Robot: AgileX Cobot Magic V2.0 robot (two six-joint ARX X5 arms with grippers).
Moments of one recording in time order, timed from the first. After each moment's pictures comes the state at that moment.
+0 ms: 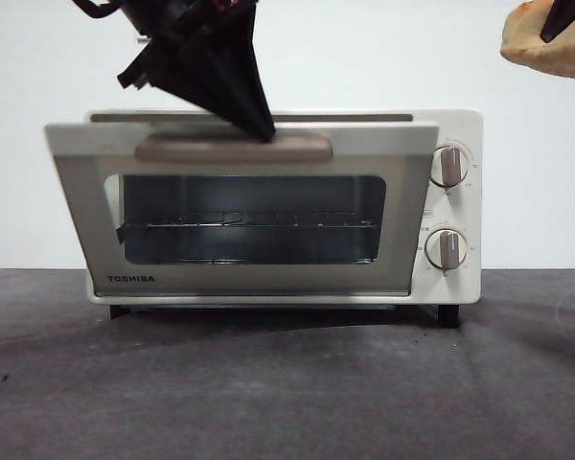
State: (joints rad) left arm -0.73 1.42 1.18 -0.60 0.19 -0.02; right arm 0.65 0.67 0.81 -0.74 0.08 0.39
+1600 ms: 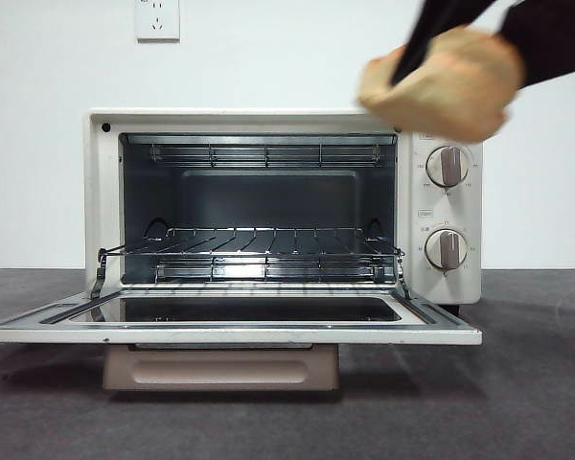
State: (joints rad) left arm -0.47 0.64 0.83 -0.83 0.15 -0.13; right arm 0.70 0.98 0.81 -0.47 -0.18 0.44
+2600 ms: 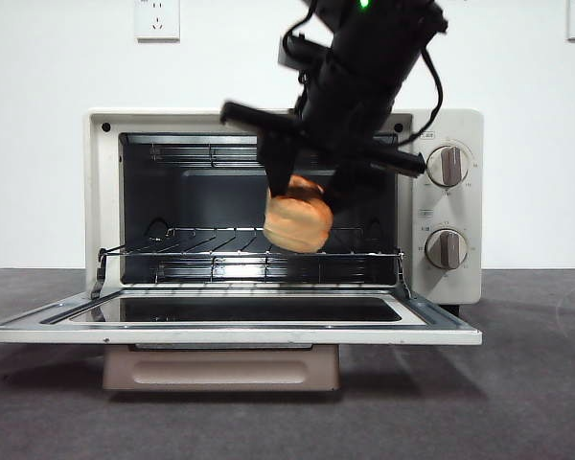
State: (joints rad) left arm -0.47 0.54 0.81 -0.91 0.15 -0.13; right arm 0.75 1.67 1.10 -0.11 0.22 0.53
